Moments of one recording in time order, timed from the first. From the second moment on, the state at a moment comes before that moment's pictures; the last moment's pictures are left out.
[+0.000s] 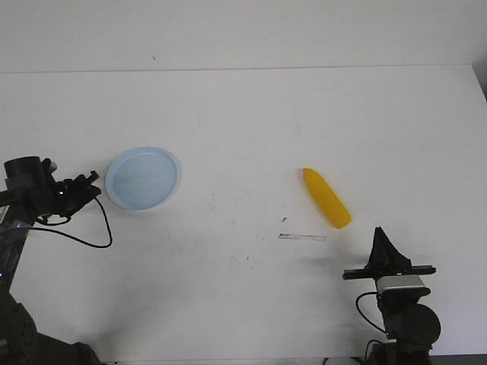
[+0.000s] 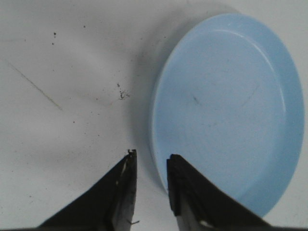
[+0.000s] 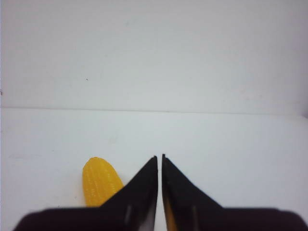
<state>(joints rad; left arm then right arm) 0.31 1.60 1.16 -0.47 0.44 -0.31 0.05 0.00 0.01 0.09 0.00 0.00</state>
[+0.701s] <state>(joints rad) 0.25 1.71 1.16 -0.37 0.47 -0.31 0.05 0.00 0.01 0.09 0.00 0.00</state>
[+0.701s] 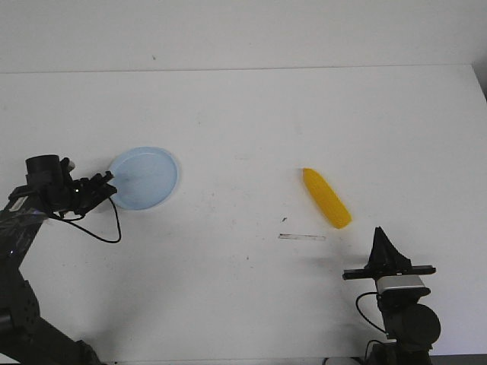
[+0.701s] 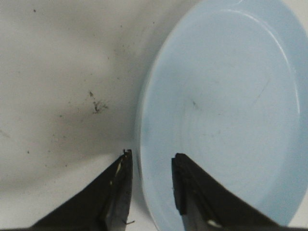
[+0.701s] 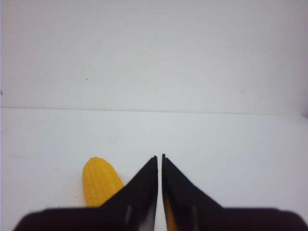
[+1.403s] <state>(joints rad) 0.23 1.75 1.16 -0.34 0.47 -0.32 0.05 0.00 0.01 0.09 0.00 0.00</state>
